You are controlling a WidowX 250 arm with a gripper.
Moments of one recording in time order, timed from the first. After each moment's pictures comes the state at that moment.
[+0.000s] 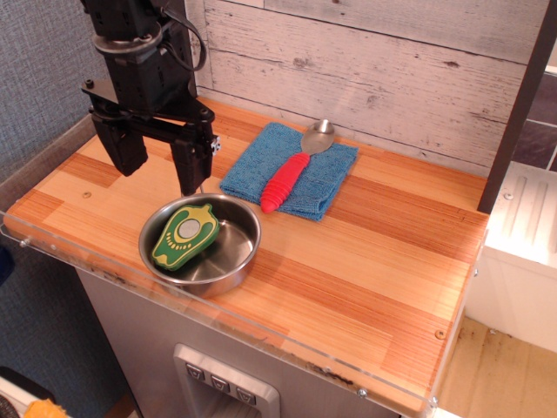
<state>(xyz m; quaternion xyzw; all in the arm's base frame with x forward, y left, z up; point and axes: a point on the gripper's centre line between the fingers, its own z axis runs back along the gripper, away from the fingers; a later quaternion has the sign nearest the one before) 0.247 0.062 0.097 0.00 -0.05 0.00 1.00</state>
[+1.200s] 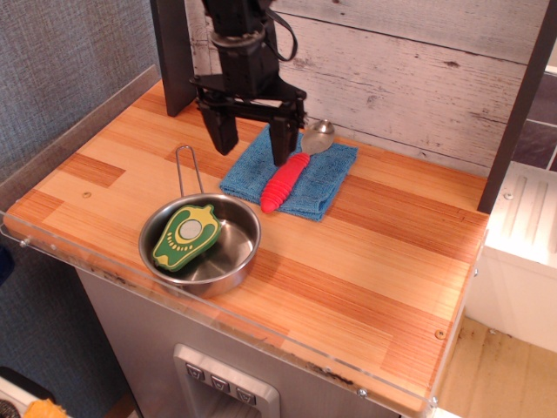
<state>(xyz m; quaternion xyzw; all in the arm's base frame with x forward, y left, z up) 0.344 0.036 0.055 -0.03 -0.04 0.01 1.00</state>
